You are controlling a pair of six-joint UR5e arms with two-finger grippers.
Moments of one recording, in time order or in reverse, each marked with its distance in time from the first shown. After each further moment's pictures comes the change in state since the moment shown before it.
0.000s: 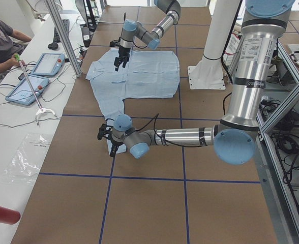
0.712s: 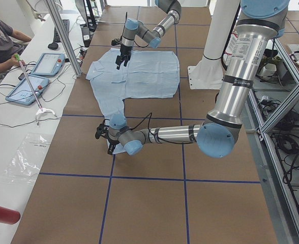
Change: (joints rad) left arm 0.054 -0.081 0.108 -0.006 0.044 -0.003; right arm 0.000 -0.040 0.041 0.005 -0.002 0.002
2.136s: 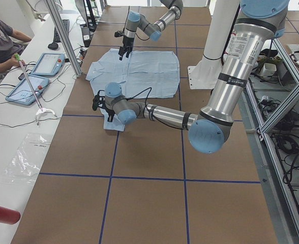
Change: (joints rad) left arm 0.065 -0.183 -0.339 0.310 -0.123 -0.443; right arm 0.150 -0.378 0.315 0.010 0.147 -0.179
